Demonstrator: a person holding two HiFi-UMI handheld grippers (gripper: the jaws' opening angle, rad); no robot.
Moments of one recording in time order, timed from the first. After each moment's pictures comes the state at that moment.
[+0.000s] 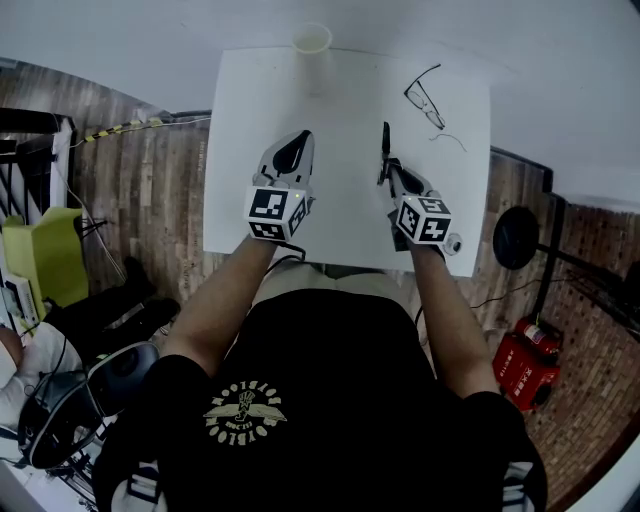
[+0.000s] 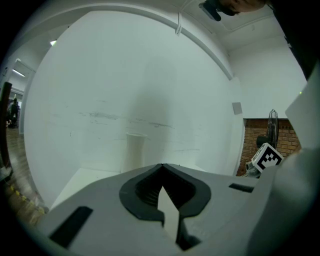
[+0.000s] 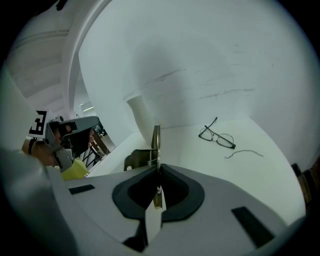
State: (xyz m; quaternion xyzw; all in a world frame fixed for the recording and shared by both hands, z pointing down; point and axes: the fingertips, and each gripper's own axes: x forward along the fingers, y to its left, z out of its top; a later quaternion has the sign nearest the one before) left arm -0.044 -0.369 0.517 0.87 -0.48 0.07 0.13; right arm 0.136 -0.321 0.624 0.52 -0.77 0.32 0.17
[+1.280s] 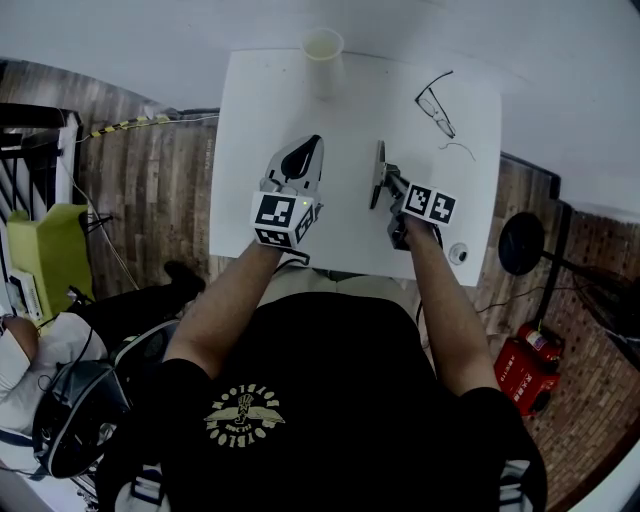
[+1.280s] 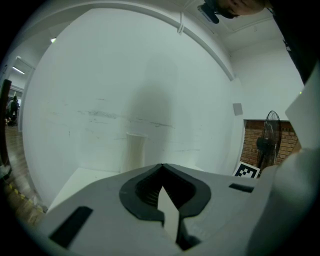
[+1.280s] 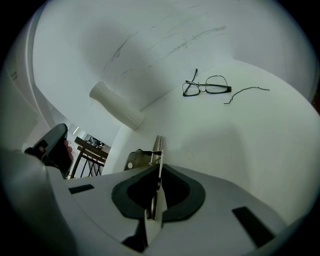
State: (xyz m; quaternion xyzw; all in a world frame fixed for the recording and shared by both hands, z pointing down) left arm -0.043 -0.380 0.516 0.87 -0.48 0.07 0.14; right arm 0.128 -0.328 0.703 0.49 -0.67 0.53 0.15
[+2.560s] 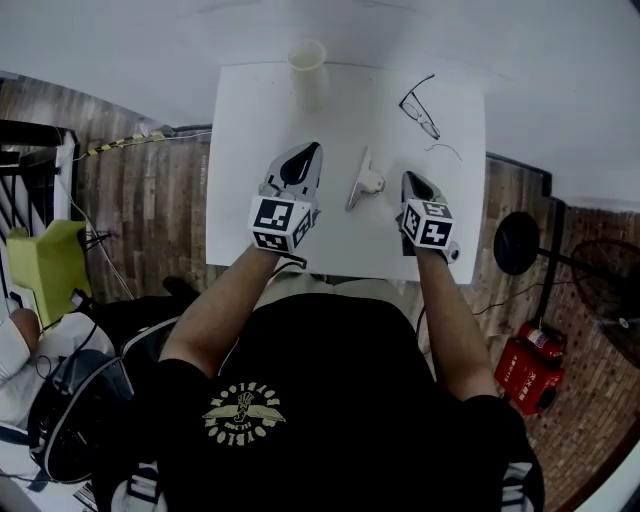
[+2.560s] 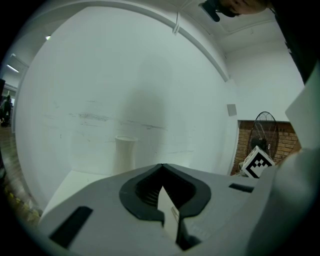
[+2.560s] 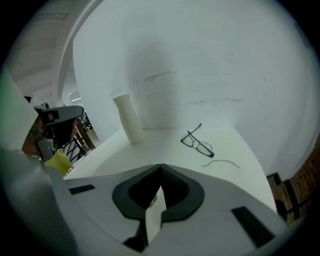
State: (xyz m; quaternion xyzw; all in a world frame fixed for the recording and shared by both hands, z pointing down) left arm -0.020 -0.368 0.495 0.88 -0.45 0.07 0.13; right arm 0.178 -0.329 0.617 0.57 -0.73 0.29 0.22
